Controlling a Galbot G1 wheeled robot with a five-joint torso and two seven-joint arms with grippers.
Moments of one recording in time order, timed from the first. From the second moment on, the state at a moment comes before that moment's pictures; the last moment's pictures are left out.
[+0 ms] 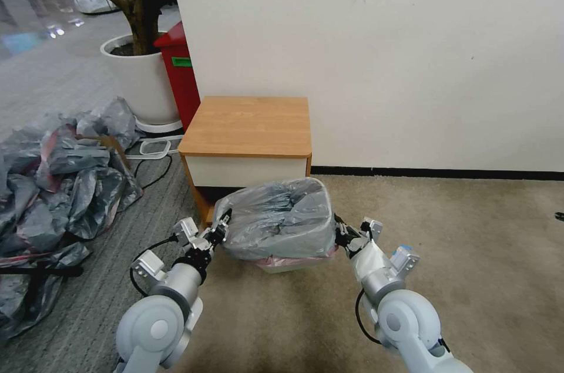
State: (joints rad) left arm 1.49 -1.32 -0.49 -2.17 -1.15 0.32 -0.25; right arm -1.39 1.33 0.31 1.96 0.78 -0.22 0.11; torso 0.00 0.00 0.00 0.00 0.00
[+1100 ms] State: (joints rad) left arm 1.46 -1.29 -0.47 -2.11 -1.03 0.33 -0.30; right arm -1.55 1.26 0.46 2.11 0.83 -0.07 0.03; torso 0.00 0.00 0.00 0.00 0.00
